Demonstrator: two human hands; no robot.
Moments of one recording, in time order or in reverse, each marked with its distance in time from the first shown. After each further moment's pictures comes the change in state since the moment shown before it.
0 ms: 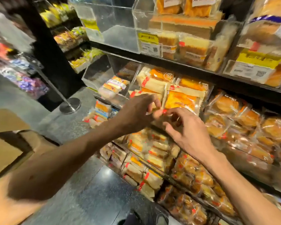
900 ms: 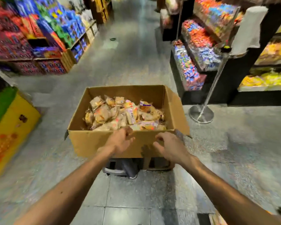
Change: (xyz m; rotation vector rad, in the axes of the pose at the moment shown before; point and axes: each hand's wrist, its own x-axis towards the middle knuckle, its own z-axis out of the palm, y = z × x) left_hand -0.580 -0.529 -0.329 -0.064 0.347 -1.507; right_hand 0.144 -0.599 0.616 -0.049 -0.961 -0.696
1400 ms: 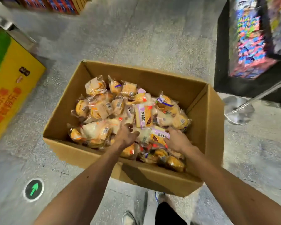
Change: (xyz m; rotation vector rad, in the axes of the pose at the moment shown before) left_hand 0.284 -0.083 0.055 -0.440 -0.035 -0.578; right_hand 0.352 0.100 0.078 -0.137 -0.471 0.113
